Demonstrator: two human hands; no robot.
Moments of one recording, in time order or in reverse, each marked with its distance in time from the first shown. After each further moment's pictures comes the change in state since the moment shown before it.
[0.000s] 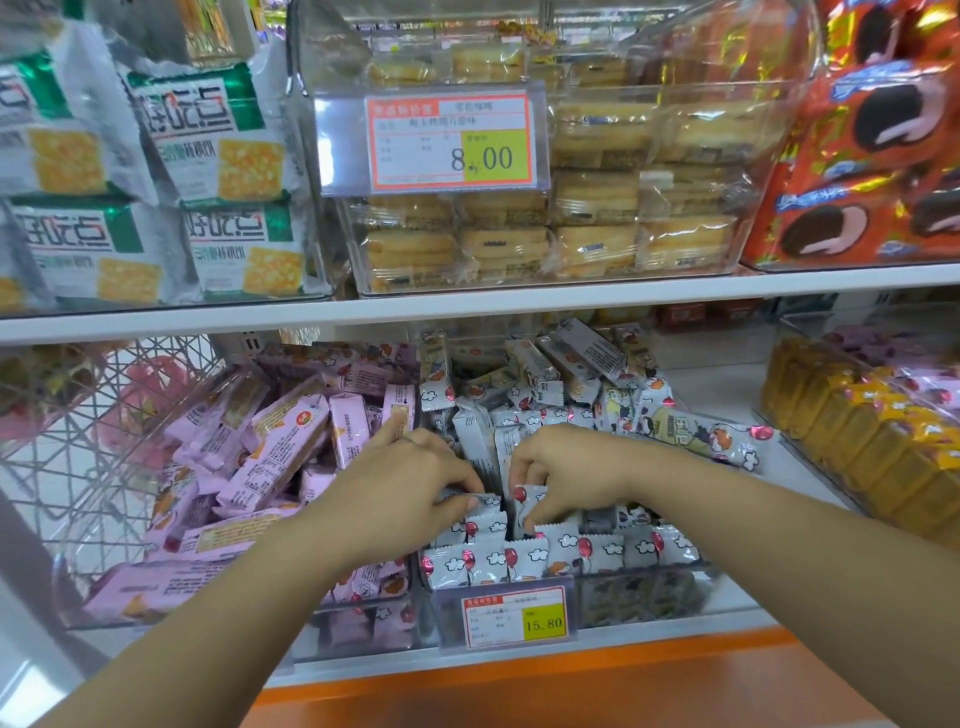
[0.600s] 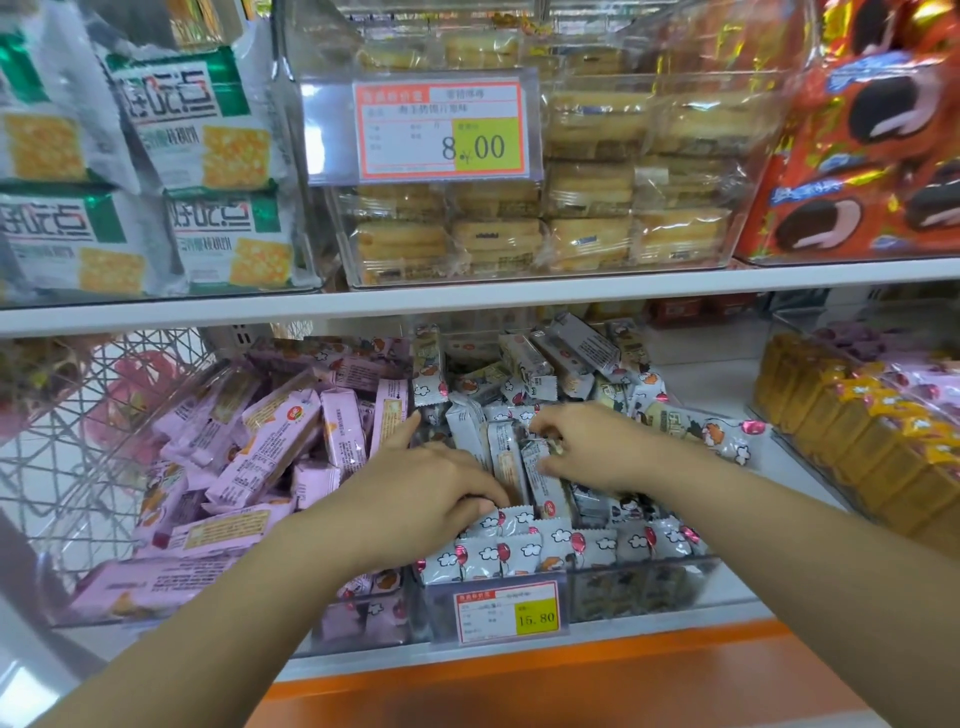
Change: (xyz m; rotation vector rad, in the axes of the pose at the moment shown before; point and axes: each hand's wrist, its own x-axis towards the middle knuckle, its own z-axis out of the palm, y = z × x) left_hand 0.001 0.018 -0.006 0.010 -0.119 0.071; right_hand -0.006 0.018 -0.004 -0.129 0.294 0.148
